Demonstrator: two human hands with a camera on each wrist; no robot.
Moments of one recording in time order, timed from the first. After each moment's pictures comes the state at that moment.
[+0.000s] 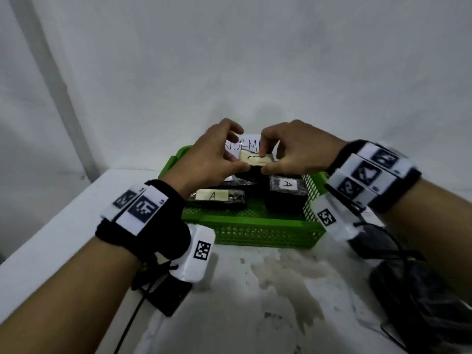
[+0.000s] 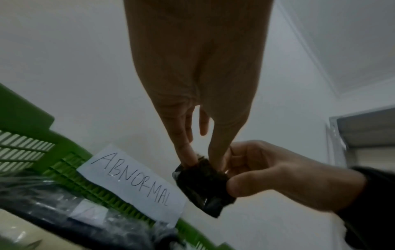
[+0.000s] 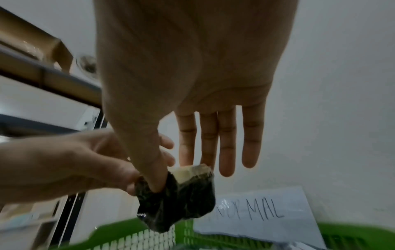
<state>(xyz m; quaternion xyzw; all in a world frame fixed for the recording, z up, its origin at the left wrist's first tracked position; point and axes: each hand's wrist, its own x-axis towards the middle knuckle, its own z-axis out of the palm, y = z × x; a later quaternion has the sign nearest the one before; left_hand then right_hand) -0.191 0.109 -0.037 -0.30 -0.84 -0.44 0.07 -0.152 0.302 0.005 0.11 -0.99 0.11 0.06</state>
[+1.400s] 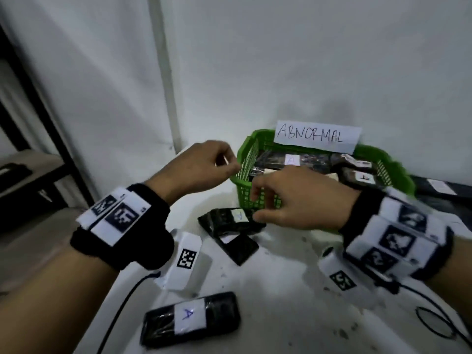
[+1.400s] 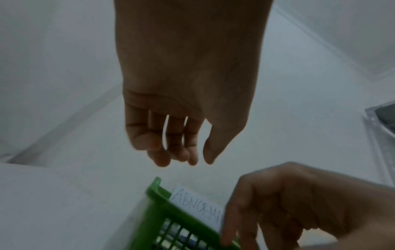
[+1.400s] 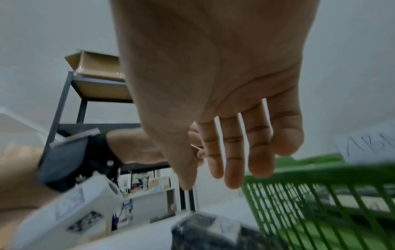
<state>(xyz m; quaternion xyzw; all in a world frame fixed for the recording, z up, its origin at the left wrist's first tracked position) -0.125 -0.026 -0.045 -0.15 -0.95 -0.28 0.05 -0.089 0.172 -0.043 0.29 -0.96 0.04 -0.02</state>
